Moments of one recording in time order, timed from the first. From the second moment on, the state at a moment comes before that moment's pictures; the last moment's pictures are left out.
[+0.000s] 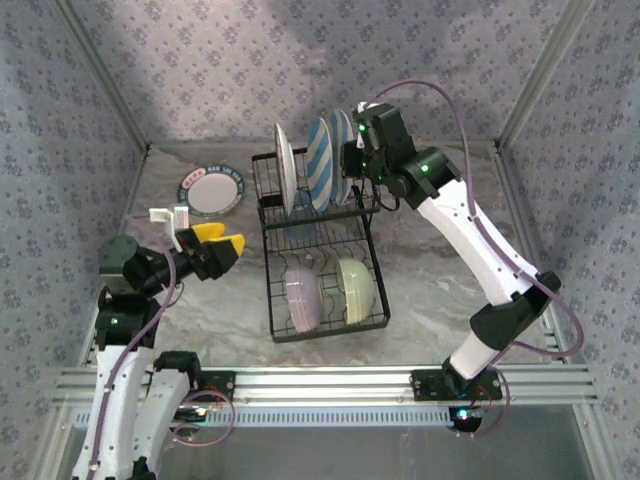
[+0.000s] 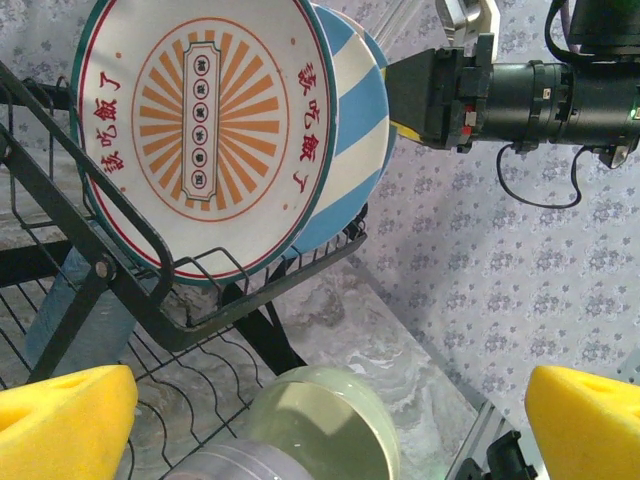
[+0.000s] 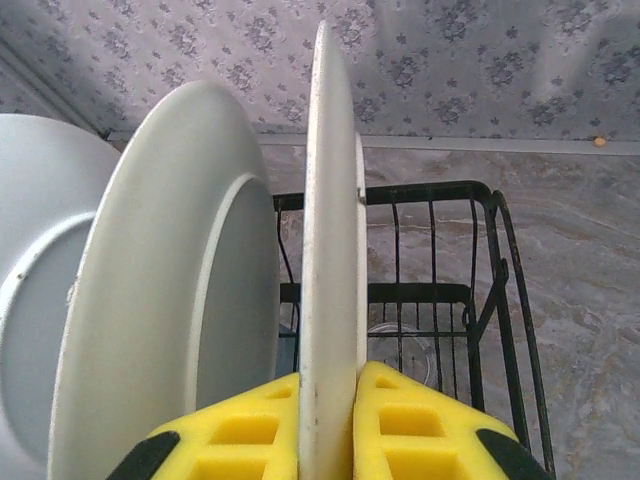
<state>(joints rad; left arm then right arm) -0.05 0.58 0.75 -0.27 0.87 -0.55 0.64 1.63 1.93 -0.88 0.20 0.40</state>
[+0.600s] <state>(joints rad) -0.05 0.58 0.75 -0.27 0.86 -0.55 0.71 1.64 1.97 -0.90 0.44 0.40</state>
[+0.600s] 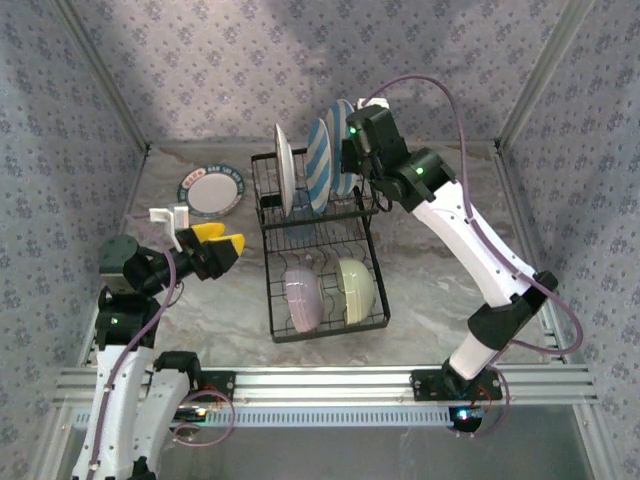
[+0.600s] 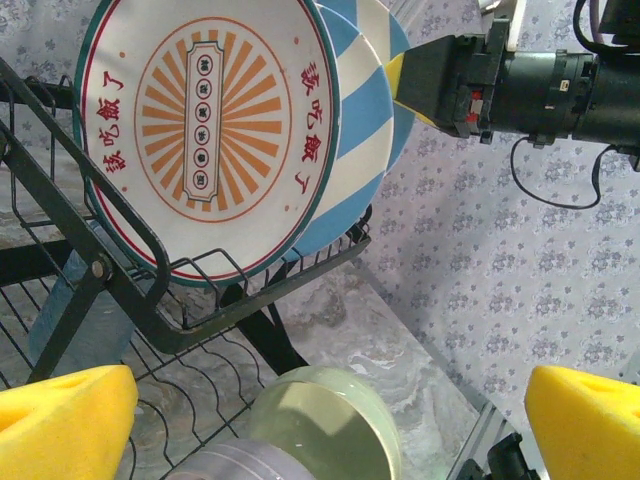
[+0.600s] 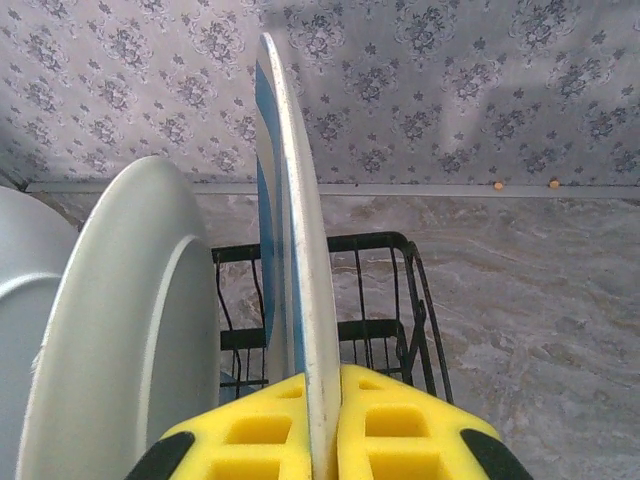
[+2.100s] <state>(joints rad) -0.14 0.68 0.82 -0.23 0.85 -0.61 0.62 1.20 1.85 -0.92 0.31 0.31</state>
